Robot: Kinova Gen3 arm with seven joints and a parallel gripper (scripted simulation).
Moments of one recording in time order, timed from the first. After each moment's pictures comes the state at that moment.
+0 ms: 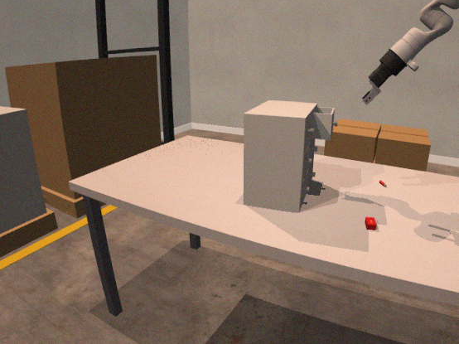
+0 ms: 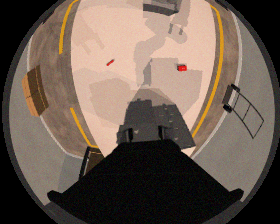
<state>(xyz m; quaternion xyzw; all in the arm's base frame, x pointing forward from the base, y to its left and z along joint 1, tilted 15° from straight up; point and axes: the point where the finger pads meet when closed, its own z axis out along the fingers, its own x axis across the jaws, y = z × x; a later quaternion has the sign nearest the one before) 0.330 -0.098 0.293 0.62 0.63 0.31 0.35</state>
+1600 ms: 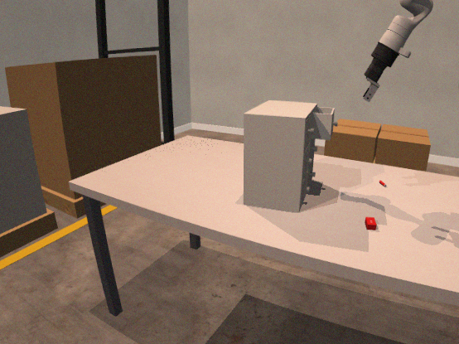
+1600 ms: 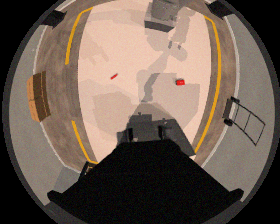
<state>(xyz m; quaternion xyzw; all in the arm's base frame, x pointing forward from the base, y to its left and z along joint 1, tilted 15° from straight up) 0.327 -0.094 0.303 0.65 0.67 0.23 0.28</state>
